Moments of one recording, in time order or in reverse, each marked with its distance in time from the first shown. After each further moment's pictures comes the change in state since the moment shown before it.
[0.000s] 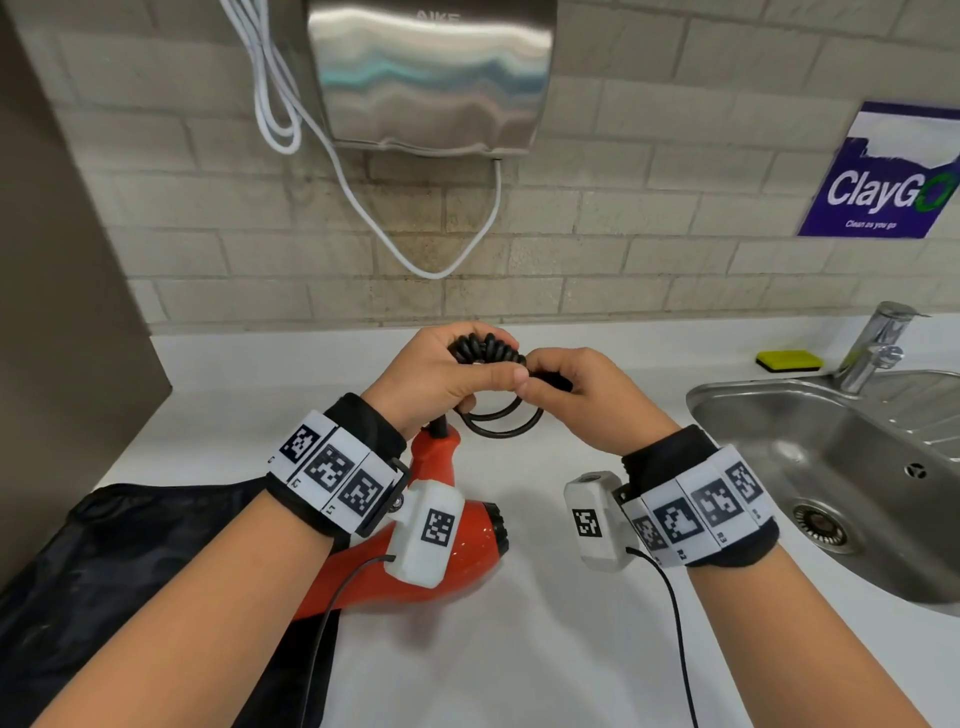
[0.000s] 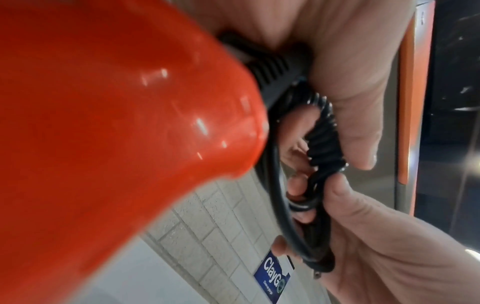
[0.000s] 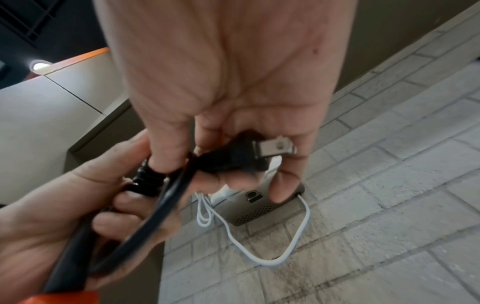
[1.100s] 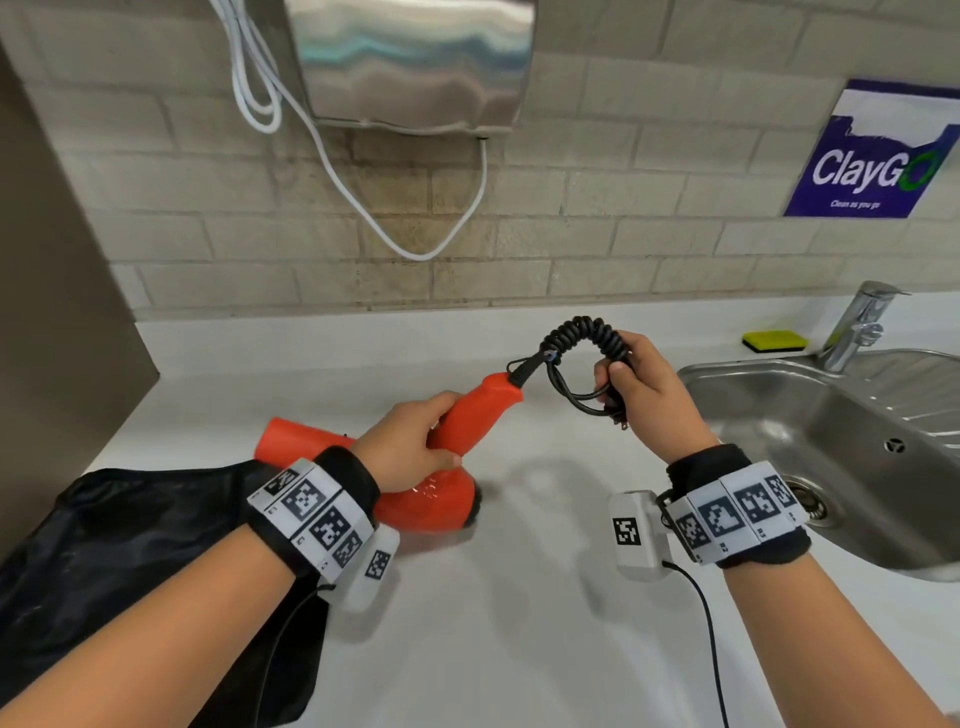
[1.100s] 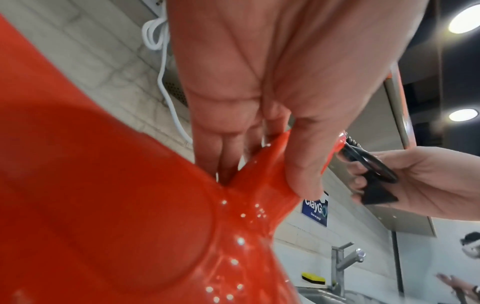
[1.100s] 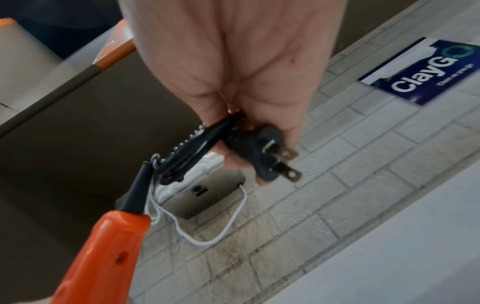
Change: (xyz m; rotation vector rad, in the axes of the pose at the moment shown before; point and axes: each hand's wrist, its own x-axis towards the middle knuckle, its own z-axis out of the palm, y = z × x) left_hand -0.018 -0.079 -0.009 0.683 -0.163 -0.053; right_hand -0.037 0.065 -0.011 0.371 0.380 0.246
